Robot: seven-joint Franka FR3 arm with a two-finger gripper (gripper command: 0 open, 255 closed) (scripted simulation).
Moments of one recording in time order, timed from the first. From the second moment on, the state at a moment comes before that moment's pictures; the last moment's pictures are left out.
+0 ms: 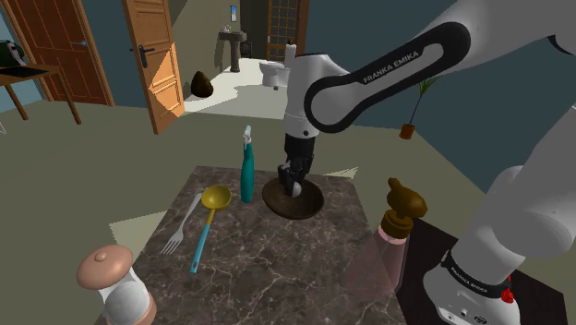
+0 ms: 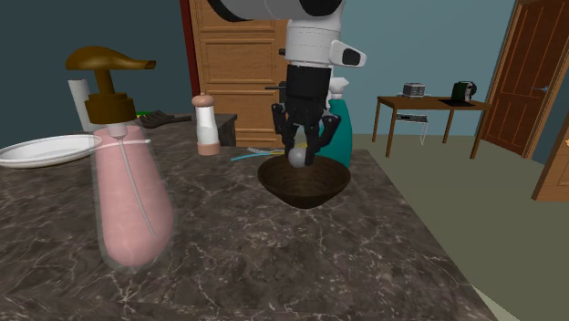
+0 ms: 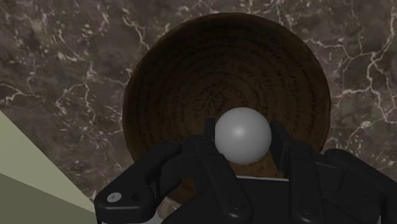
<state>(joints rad) 0.04 -0.09 0.33 -2.33 0.14 2.21 0.17</state>
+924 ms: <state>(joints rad) 0.04 -0.10 0.33 -2.33 0.14 2.21 0.16</state>
